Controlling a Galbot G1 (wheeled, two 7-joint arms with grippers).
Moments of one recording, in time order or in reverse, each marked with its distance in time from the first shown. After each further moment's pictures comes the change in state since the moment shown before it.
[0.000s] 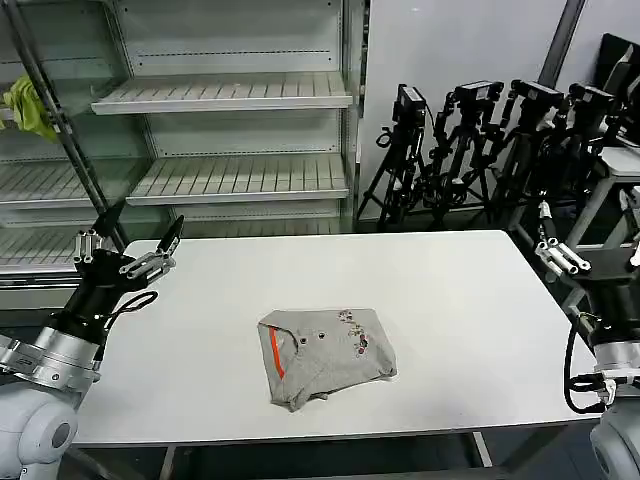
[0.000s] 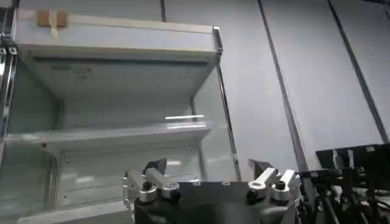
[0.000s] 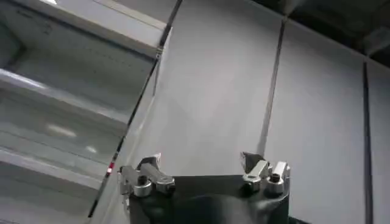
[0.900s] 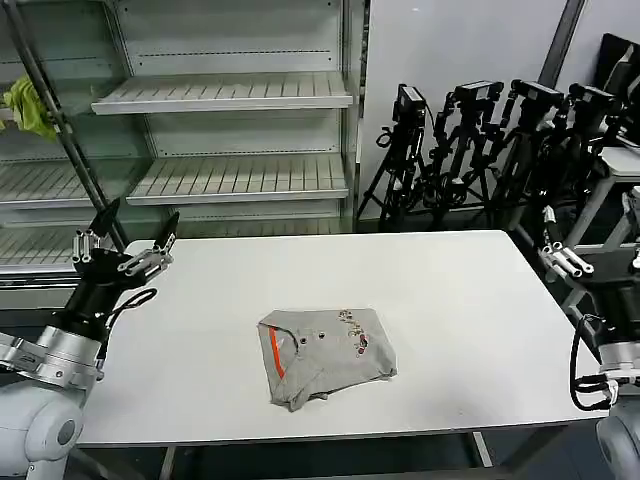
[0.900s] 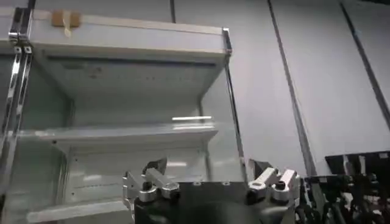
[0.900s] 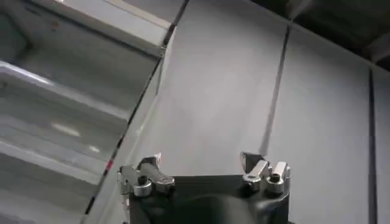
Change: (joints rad) left arm -0.010 -0.032 0.014 0.015 0.009 -0.002 -0.023; right arm 0.014 0.045 0.029 -0.069 -0.043 0.069 -0.116
